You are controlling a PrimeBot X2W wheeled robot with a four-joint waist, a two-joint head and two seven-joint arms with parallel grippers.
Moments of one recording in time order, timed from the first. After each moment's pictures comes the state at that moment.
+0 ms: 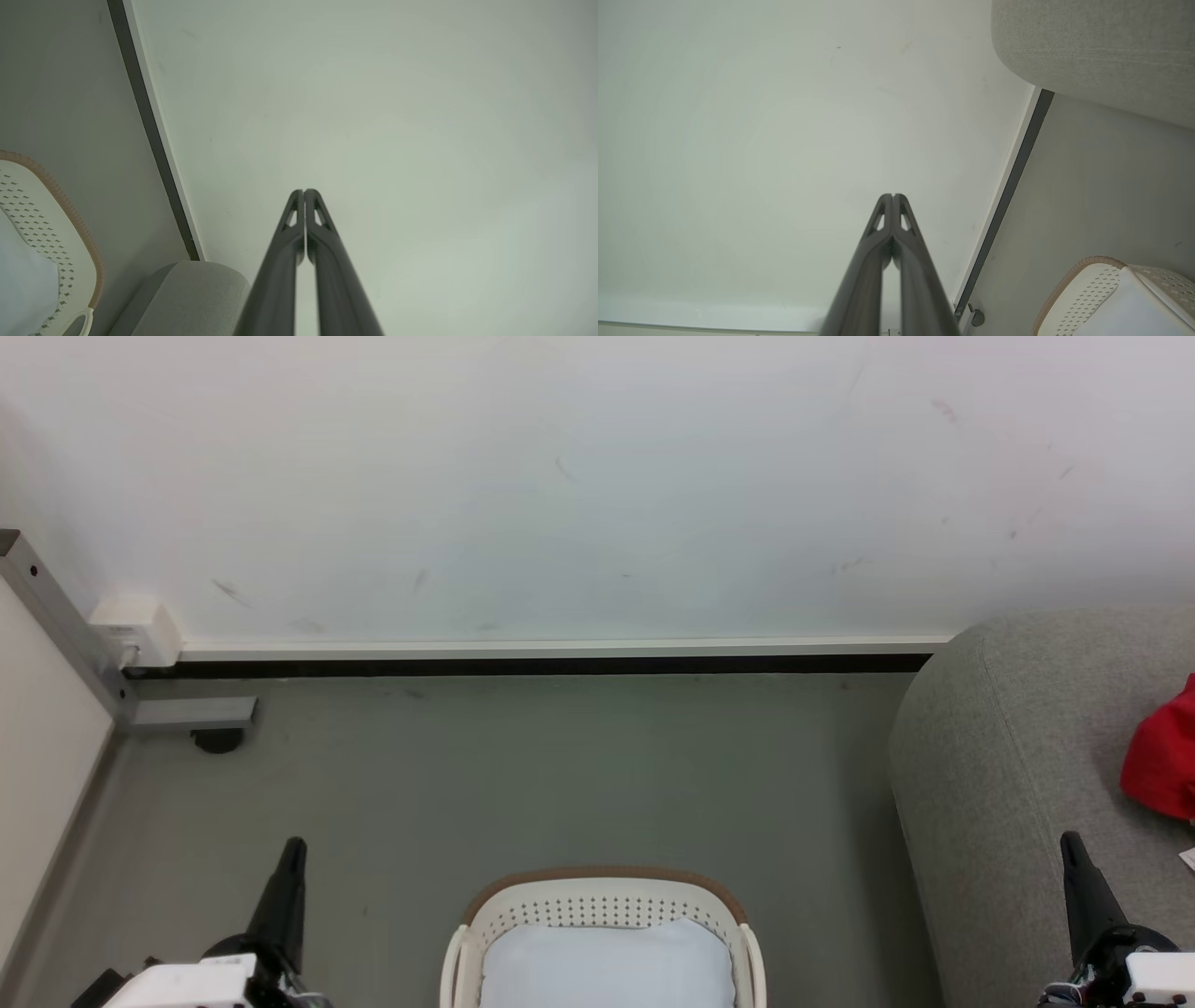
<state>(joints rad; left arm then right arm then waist) -0.10 0.05 0.11 0.25 -1.61 -0.13 0.11 -0.10 -0.07 -0.08 0.24 1.64 0.13 0.09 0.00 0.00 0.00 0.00</state>
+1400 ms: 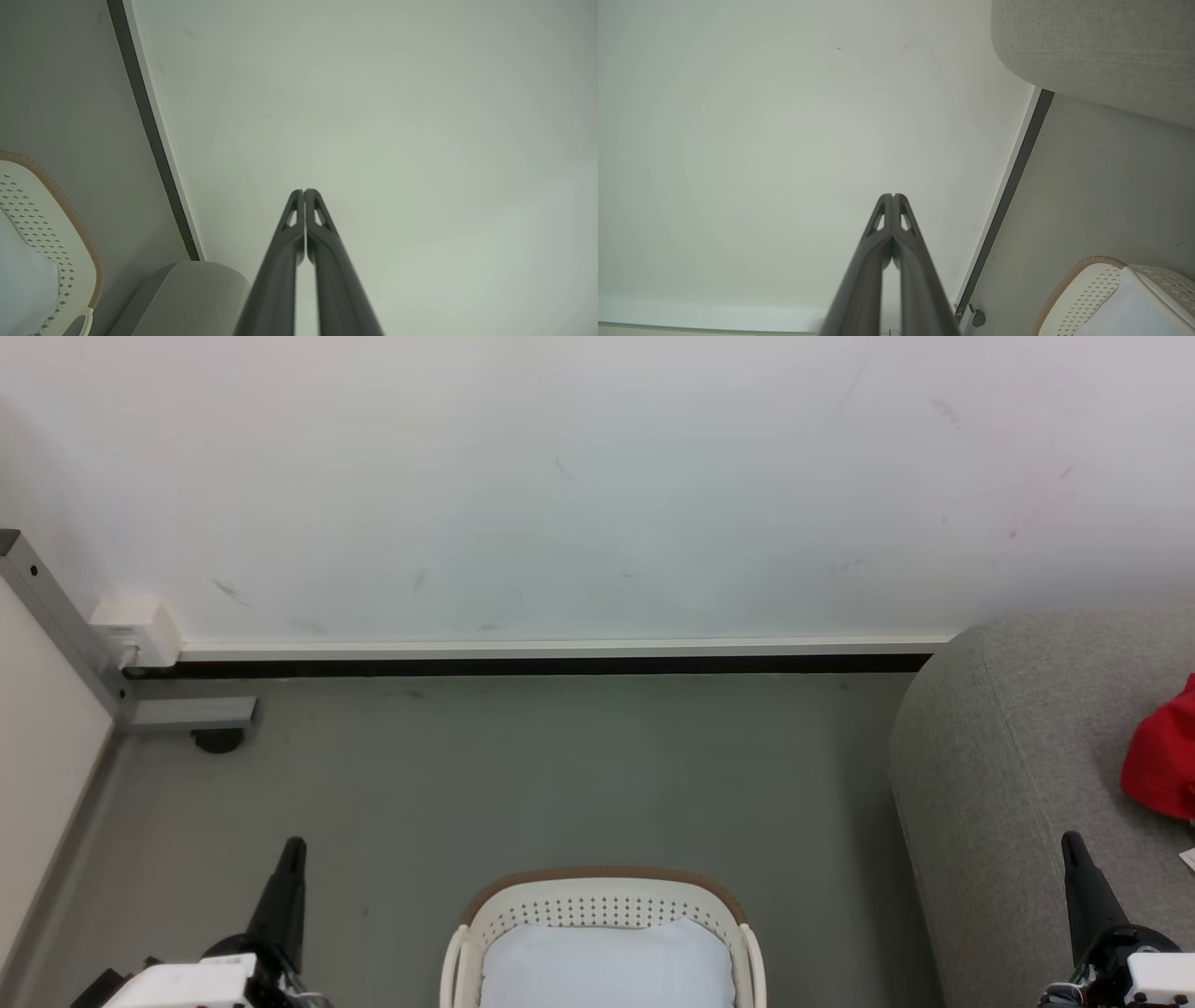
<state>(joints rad) -0.10 0.05 0.11 0.25 -1.61 -0.13 0.11 -0.10 -0.06 -0.10 0.24 1.63 0.13 0.10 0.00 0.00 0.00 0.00</state>
